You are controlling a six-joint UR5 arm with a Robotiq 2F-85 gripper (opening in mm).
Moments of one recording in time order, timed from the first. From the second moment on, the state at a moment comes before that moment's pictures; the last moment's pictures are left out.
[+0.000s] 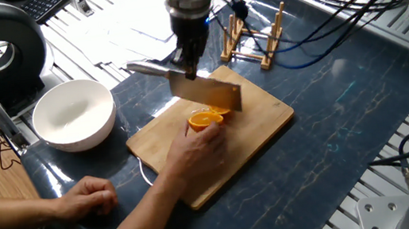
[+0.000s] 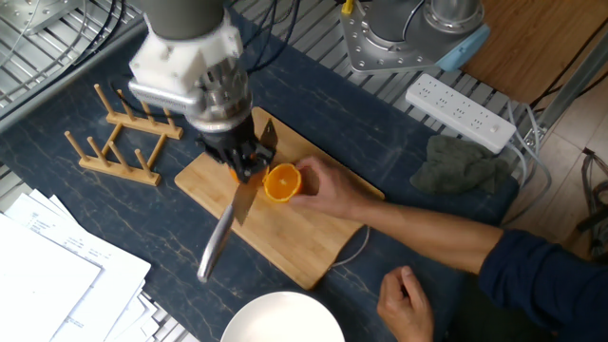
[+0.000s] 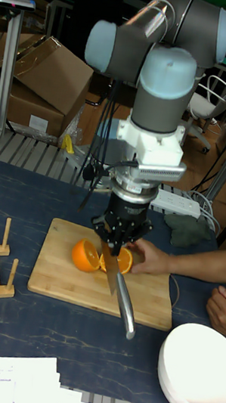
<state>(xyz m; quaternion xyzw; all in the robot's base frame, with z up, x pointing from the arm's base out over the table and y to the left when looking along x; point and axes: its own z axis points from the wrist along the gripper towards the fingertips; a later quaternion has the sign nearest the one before) 0.545 0.037 0.138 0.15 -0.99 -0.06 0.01</state>
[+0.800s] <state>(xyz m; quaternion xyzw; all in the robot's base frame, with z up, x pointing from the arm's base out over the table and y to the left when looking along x) 0.541 -0.051 0.178 0.21 -0.97 0.09 0.00</state>
